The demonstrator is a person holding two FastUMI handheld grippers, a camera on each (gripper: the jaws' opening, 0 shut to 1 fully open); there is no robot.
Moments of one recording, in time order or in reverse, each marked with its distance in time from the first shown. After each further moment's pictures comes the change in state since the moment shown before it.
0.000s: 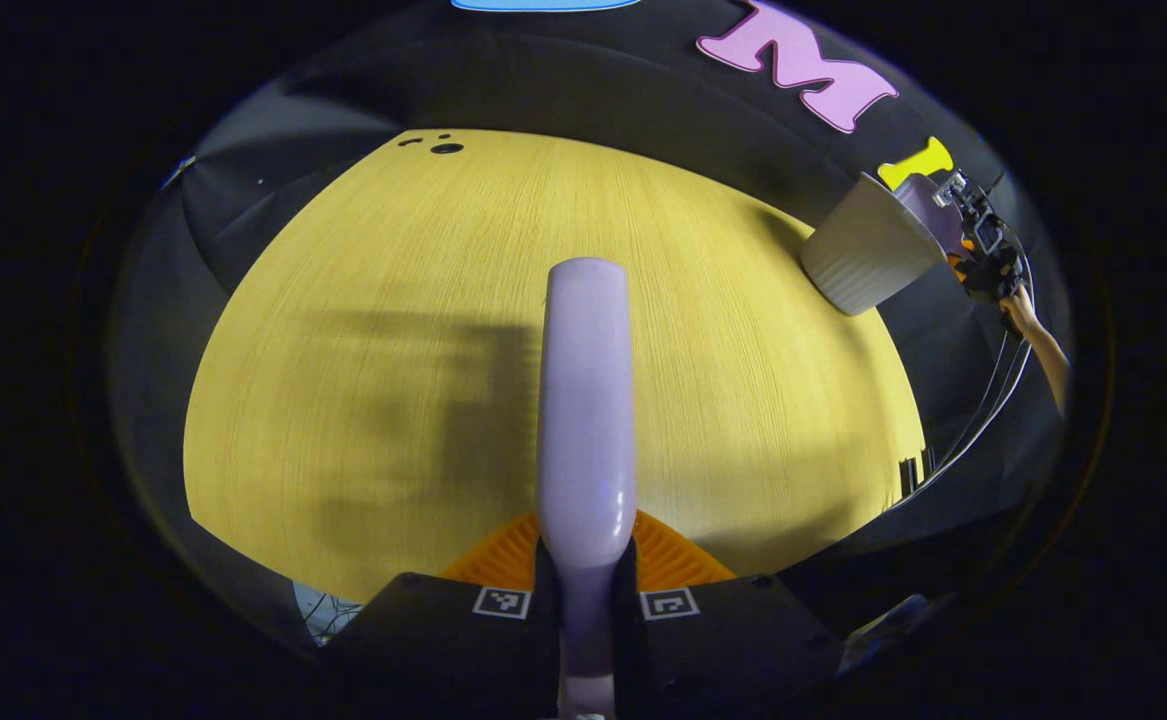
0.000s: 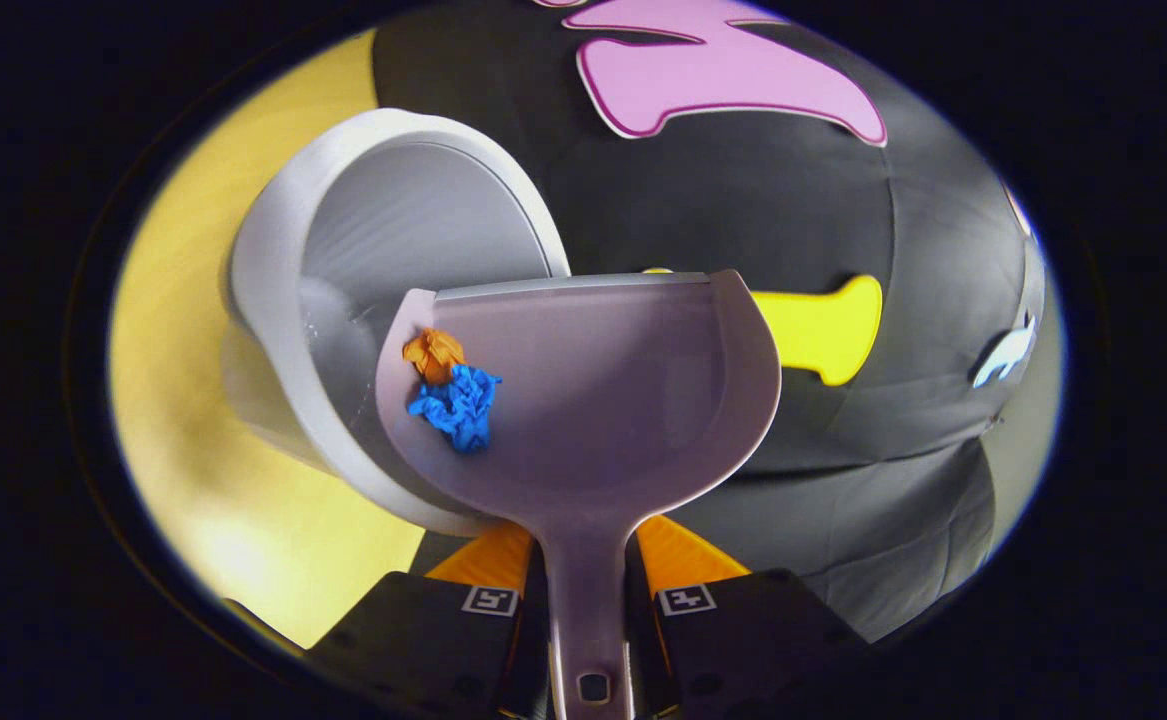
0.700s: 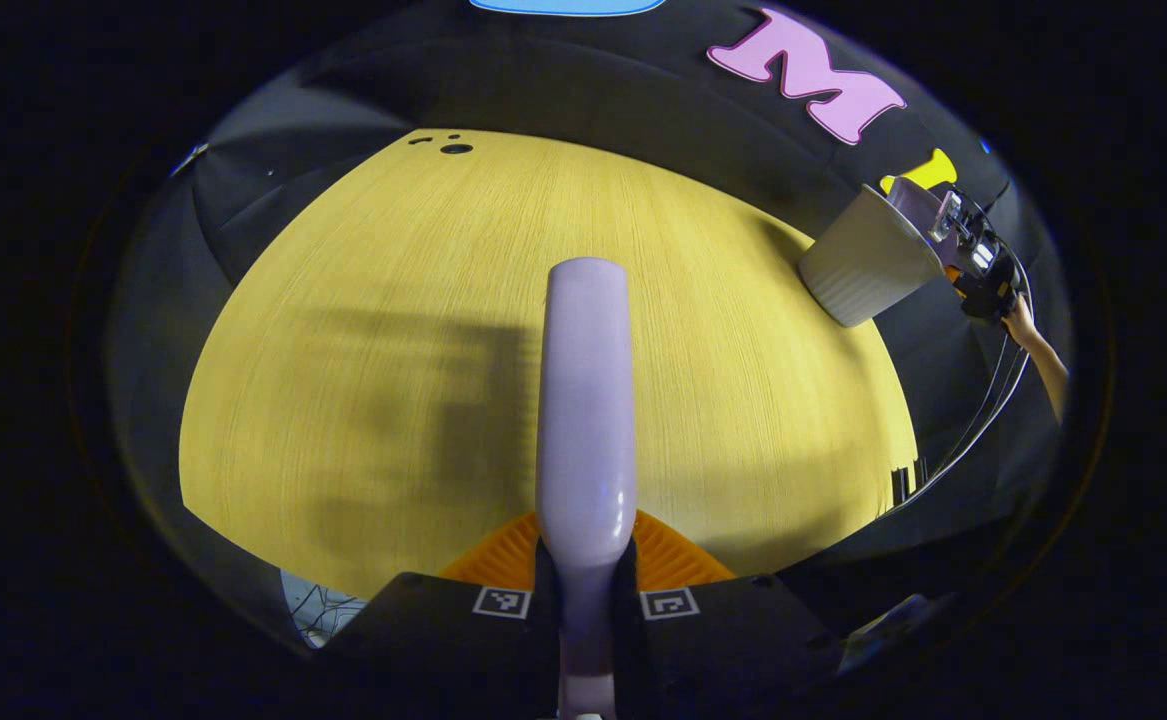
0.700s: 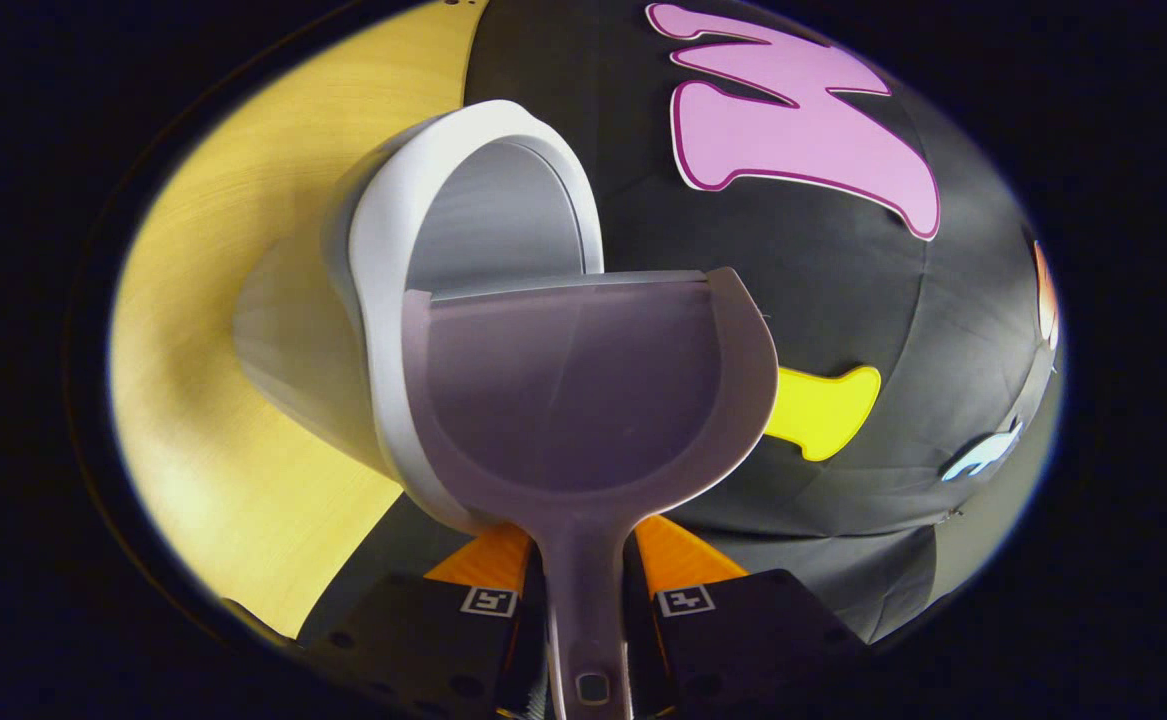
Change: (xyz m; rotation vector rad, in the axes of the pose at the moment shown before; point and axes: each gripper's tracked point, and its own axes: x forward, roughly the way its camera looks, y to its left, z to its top) left arm -0.006 -0.001 0.003 -0.036 -0.033 -0.010; right arm -0.004 -0.020 -0.039 -0.176 -0.060 0.010
